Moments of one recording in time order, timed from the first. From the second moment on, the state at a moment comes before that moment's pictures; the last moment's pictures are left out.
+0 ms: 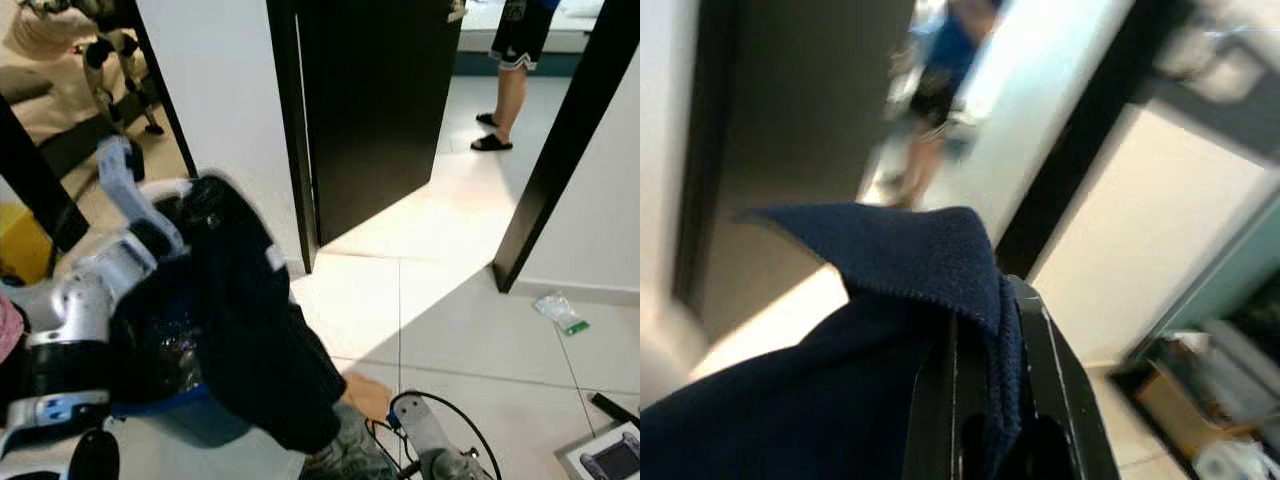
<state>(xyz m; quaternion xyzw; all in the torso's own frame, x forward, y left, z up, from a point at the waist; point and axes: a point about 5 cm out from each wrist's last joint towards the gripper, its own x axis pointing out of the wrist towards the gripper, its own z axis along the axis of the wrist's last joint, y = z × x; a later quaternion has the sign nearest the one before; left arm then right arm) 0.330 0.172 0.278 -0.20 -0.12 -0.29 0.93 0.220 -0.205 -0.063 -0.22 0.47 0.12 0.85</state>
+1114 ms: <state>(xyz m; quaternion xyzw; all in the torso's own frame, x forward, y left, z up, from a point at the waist) 0.268 0.111 0.315 -0.10 -0.17 -0.47 0.86 0.224 -0.204 -0.061 -0.23 0.46 0.09 0.85</state>
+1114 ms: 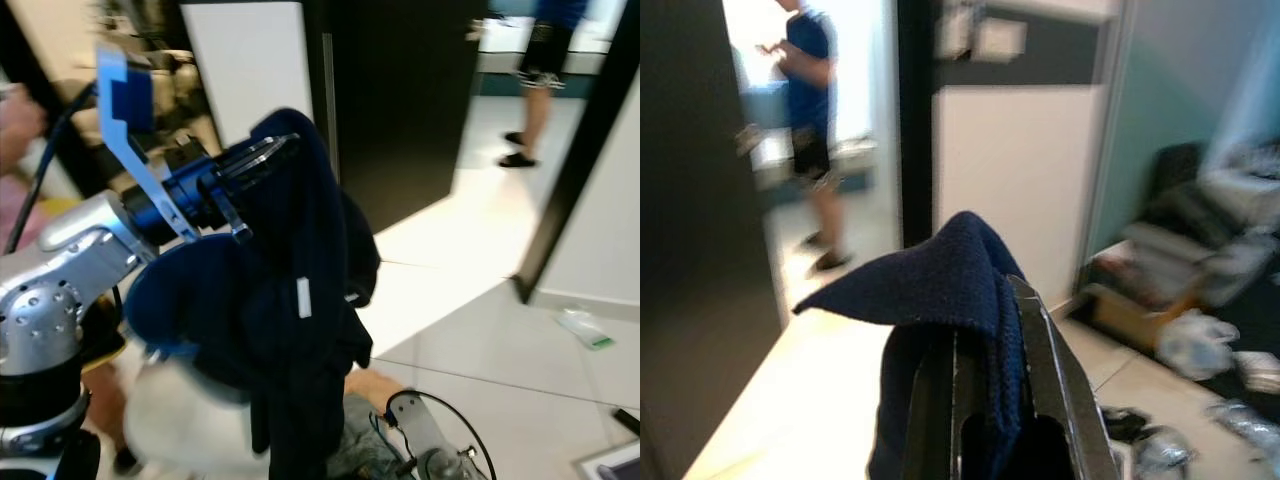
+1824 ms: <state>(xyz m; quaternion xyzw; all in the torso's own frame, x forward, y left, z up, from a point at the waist) 0.285 0.117 0.283 -0.12 -0.11 -0.41 0.90 0.224 -0.214 -0.059 -0.22 0.45 0.02 0.86</state>
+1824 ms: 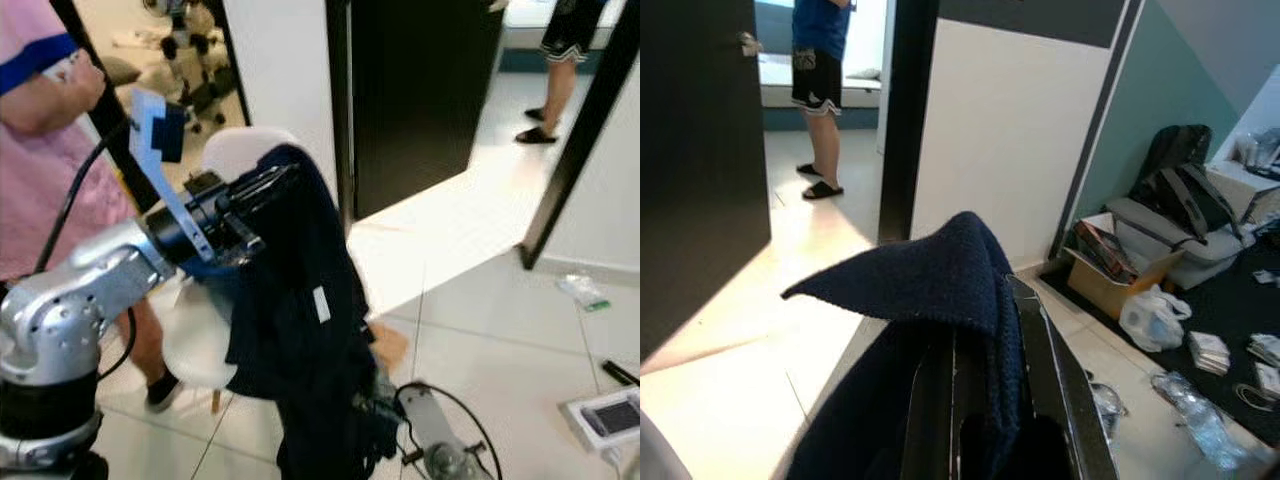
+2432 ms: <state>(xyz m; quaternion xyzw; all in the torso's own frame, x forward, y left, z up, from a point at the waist) 0.291 0.143 0.251 -0.12 -0.08 -0.35 0.93 0.224 -0.215 -0.057 -0.21 0.42 -0.01 0.88</state>
